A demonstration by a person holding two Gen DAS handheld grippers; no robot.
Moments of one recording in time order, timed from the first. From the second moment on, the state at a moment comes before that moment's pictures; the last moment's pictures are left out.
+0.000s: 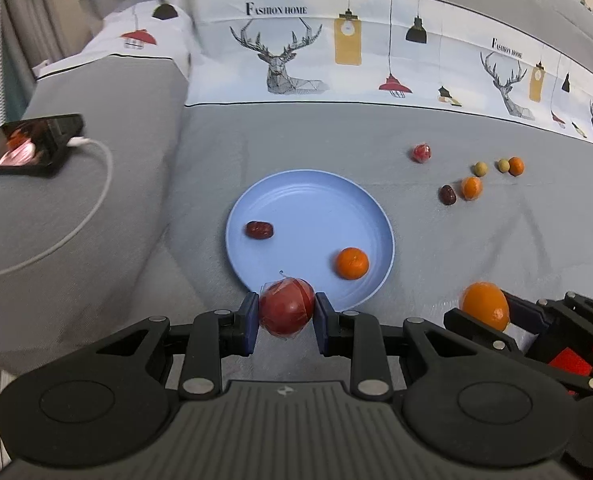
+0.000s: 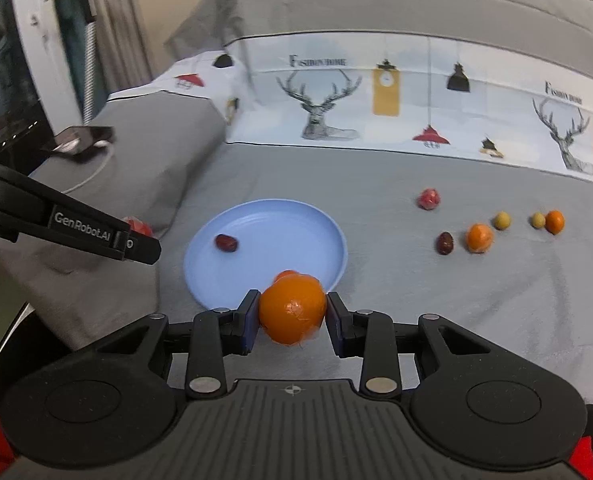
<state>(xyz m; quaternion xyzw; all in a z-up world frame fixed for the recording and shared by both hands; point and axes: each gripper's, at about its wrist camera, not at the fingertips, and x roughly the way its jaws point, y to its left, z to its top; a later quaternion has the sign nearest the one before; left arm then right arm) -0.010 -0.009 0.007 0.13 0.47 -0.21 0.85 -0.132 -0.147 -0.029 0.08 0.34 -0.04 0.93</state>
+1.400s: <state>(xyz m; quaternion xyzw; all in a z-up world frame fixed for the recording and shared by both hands) 0.000 0.014 0.012 0.10 0.45 -0.19 0.87 -0.122 -0.119 -0.029 0.04 0.35 -0.02 0.94</state>
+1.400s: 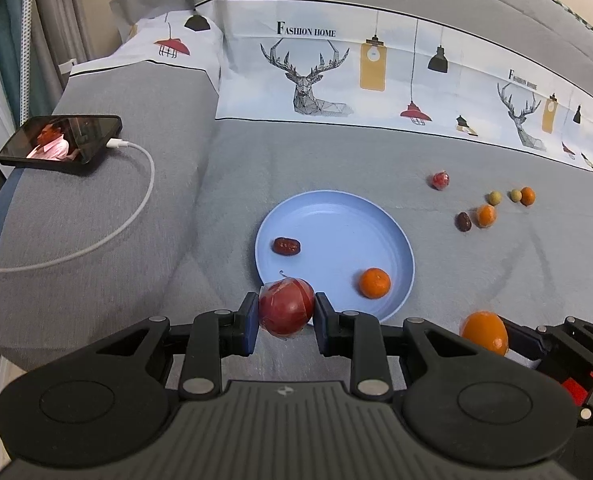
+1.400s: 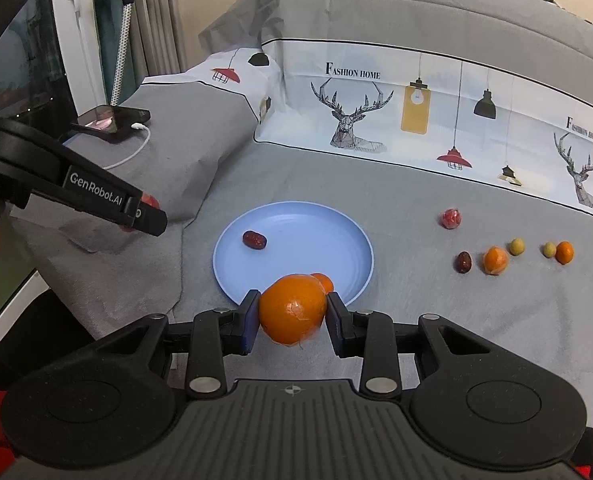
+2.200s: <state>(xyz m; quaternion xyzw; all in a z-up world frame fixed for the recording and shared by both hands) 0.078 -0.018 -0.038 0.11 0.48 -0.18 0.85 -0.037 -0.136 -0.067 0.06 0.37 -0.03 0.92</state>
